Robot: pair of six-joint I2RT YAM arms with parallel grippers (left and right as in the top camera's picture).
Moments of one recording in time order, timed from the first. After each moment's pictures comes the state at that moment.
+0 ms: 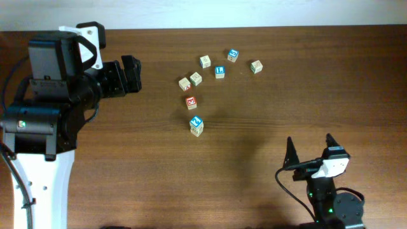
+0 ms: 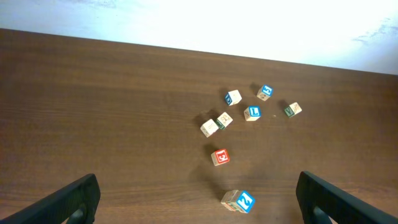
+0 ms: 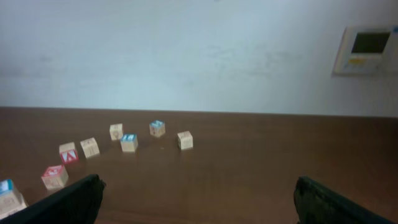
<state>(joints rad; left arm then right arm) -0.07 1.36 1.79 -1.10 0.11 -0.20 0.11 0.04 0.18 -0.17 0.03 0.02</state>
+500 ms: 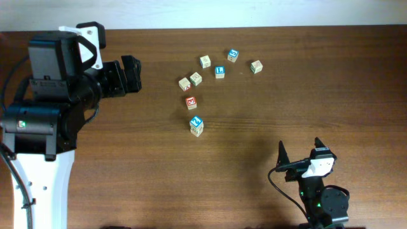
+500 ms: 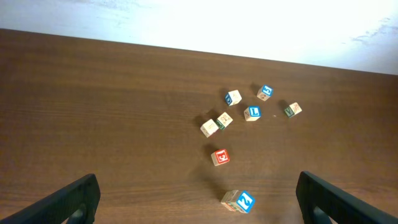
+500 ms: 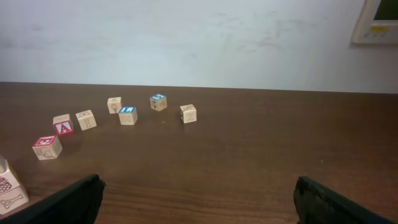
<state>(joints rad) -0.07 1.36 1.79 -1.10 0.11 -0.20 0.11 0.01 0.02 -0.08 0.02 0.02</state>
